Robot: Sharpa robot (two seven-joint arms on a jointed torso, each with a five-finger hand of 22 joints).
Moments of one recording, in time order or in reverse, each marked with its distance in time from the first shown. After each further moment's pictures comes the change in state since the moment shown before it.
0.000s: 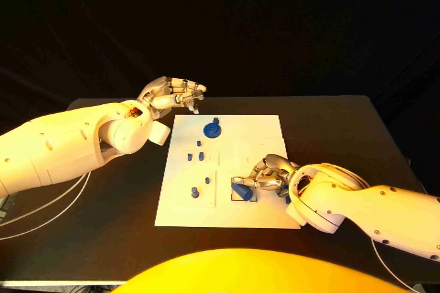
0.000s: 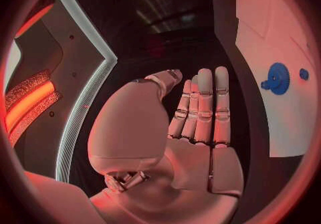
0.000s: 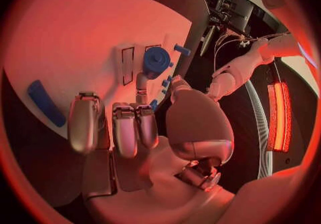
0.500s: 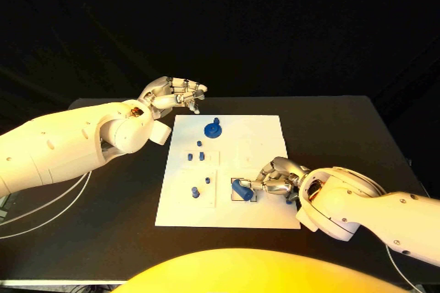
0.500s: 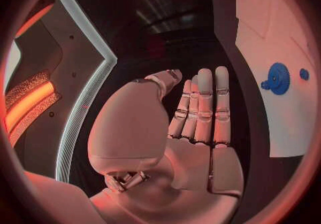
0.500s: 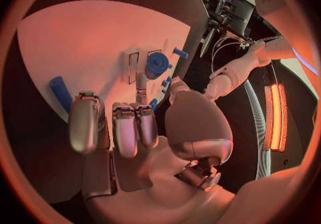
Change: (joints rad) left arm 0.000 -0.001 0.000 -0.001 -0.001 0.000 -0.001; left_hand 0.000 0.000 -0.003 0.003 0.000 0.000 0.000 0.000 0.000 0.000 0.000 0.000 -0.001 0.000 0.000 0.000 0.000 0.000 0.004 0.004 0.000 -0.001; right arm -0.002 -0.072 0.000 0.068 -0.021 0.015 0.001; right_hand -0.002 0.026 -0.008 -0.003 0.000 -0.003 0.003 0.004 0.004 0.000 0.000 0.000 0.000 0.000 0.000 0.000 0.000 0.000 0.000 0.000 0.000 0.001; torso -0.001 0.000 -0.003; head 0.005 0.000
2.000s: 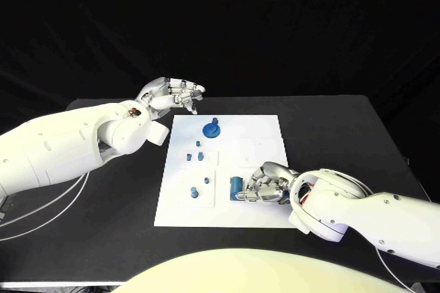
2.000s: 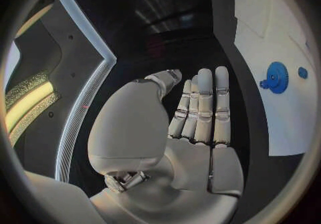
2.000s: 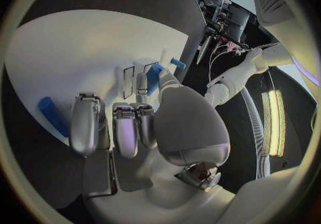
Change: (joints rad) left arm 0.000 0.000 0.000 -0.003 -0.001 0.000 -0.006; left_hand 0.000 0.000 -0.003 0.003 0.000 0.000 0.000 0.000 0.000 0.000 0.000 0.000 -0.001 0.000 0.000 0.000 0.001 0.000 0.000 0.000 -0.006 -0.003; right arm -0.022 0.045 -0.003 -0.034 -0.022 0.042 0.030; right_hand 0.272 0.047 0.058 -0.008 0.003 0.001 -0.009 -0.004 -0.004 0.000 -0.007 0.000 0.000 0.000 -0.007 0.000 0.000 0.000 0.004 -0.004 0.016 -0.001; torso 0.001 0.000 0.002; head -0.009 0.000
